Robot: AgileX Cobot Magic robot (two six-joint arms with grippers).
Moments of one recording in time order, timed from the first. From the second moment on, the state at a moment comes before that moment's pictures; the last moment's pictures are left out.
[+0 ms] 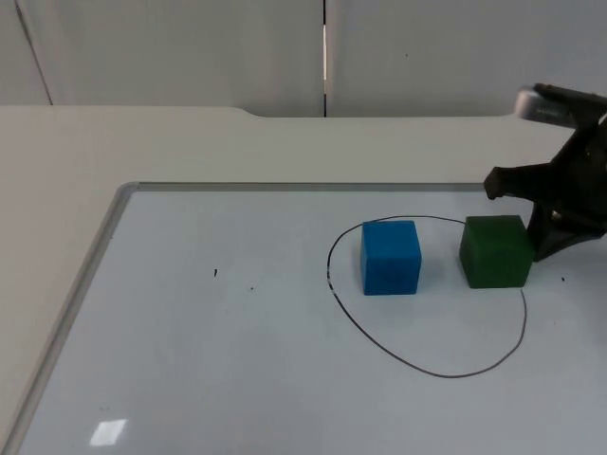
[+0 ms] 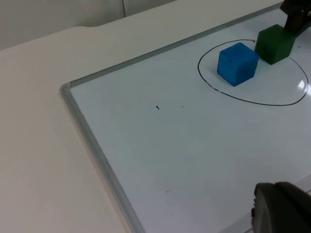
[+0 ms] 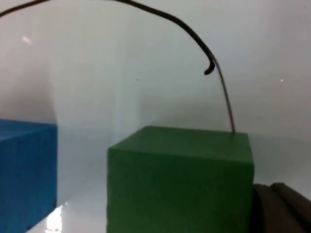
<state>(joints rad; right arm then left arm) 0.21 2.04 -1.23 0.31 0.59 -0.06 -0.50 0.00 -0.50 -0.03 1.07 0.04</state>
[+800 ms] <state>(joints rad) 0.28 2.04 -1.23 0.32 0.50 -0.06 -0.50 0.00 -0.50 -0.03 1.07 0.04</state>
